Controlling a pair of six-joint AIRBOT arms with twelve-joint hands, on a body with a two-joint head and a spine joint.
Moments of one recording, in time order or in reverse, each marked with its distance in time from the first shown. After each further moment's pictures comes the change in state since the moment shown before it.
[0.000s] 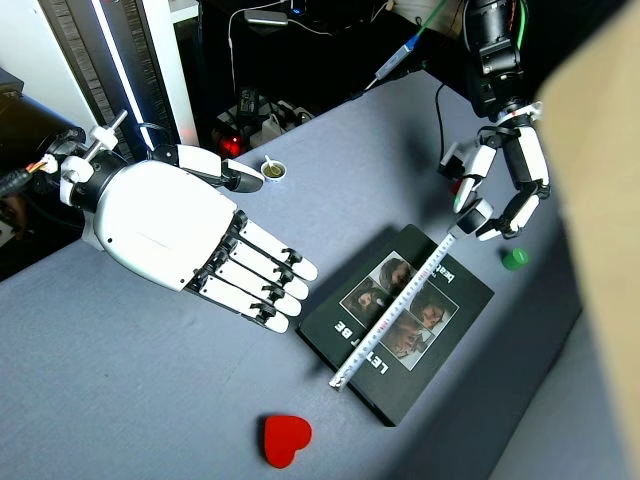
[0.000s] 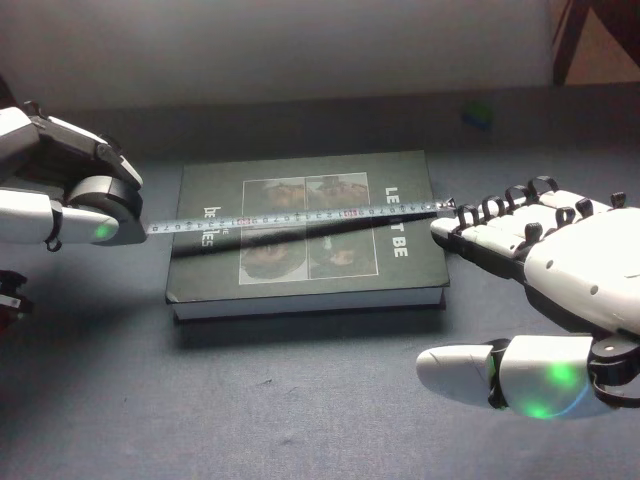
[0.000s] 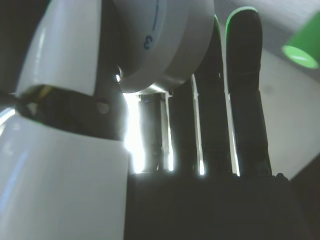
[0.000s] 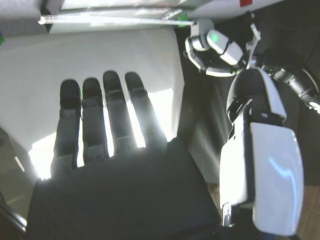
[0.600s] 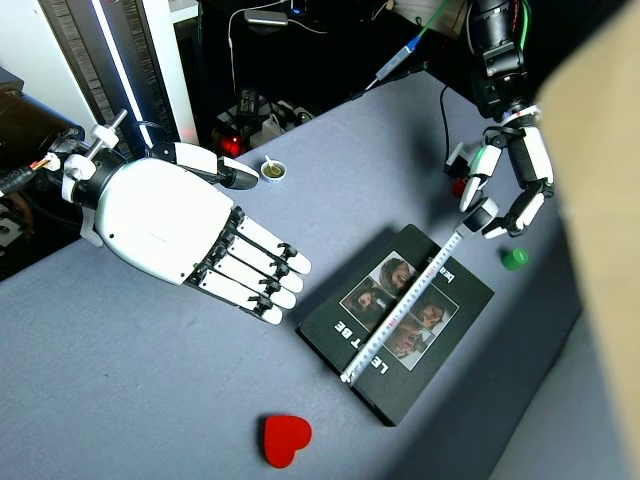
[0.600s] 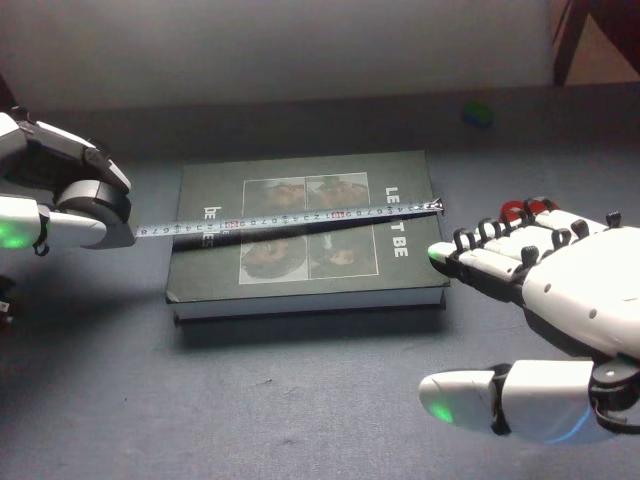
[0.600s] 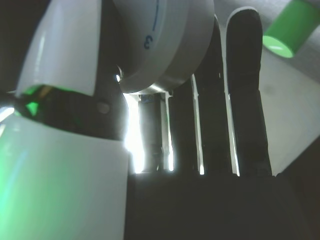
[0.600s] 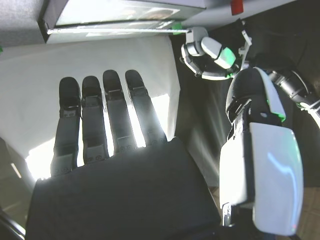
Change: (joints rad) left arm 0.045 -0.033 0.067 0.006 -0.053 -0.037; right arm -0.033 0.000 -0.011 -0.018 0.010 0.000
